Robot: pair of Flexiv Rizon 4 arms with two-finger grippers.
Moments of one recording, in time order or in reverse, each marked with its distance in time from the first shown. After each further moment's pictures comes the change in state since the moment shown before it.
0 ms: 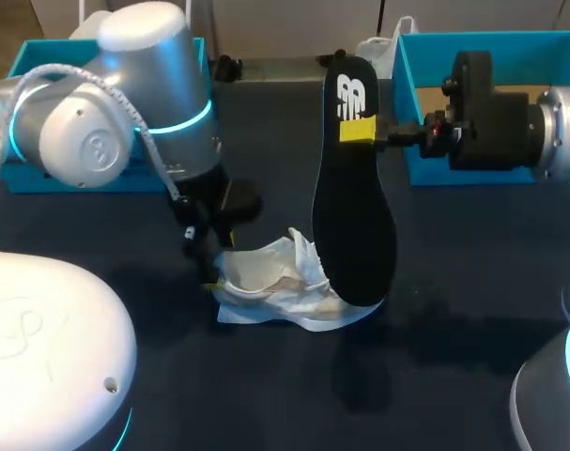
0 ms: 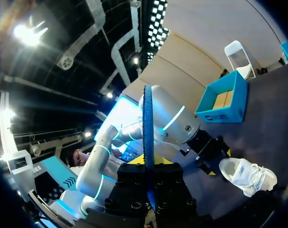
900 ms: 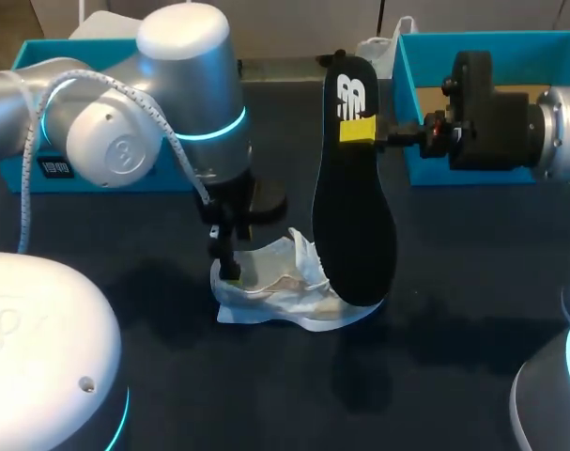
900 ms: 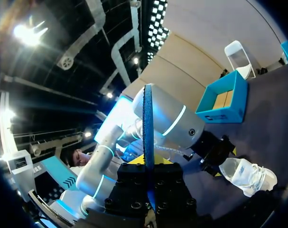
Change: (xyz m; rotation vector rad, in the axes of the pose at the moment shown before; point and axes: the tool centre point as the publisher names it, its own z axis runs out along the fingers) left arm -0.014 -0.025 -0.002 -0.043 -0.094 0.008; right arm 0.000 0.000 0.000 0.000 0.001 0.000
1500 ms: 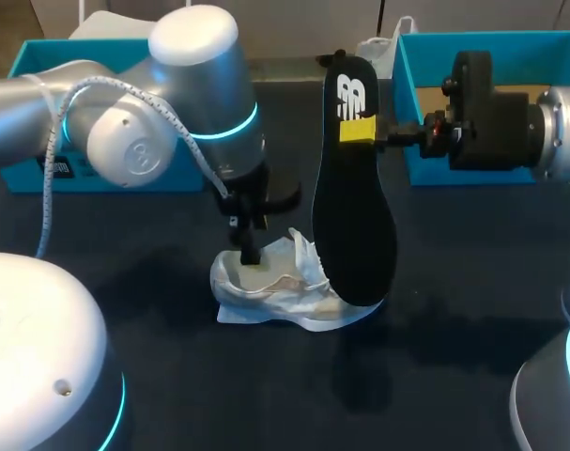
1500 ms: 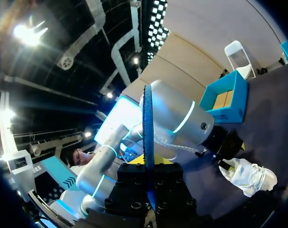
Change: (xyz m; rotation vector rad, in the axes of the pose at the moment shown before) left arm -0.038 -0.021 0.015 0.037 -0.052 -0.039; right arm 0.000 0.000 0.000 0.000 0.000 0.000
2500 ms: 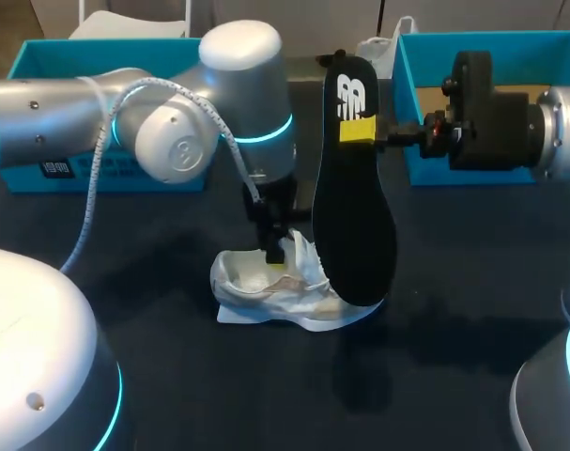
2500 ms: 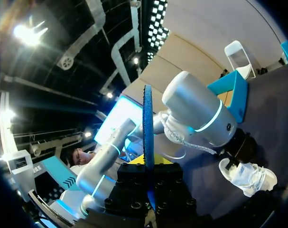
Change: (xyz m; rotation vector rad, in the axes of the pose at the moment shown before) left arm -0.004 -0.028 0.043 -0.027 0.100 0.040; right arm 0.000 0.000 0.000 0.000 0.000 0.000
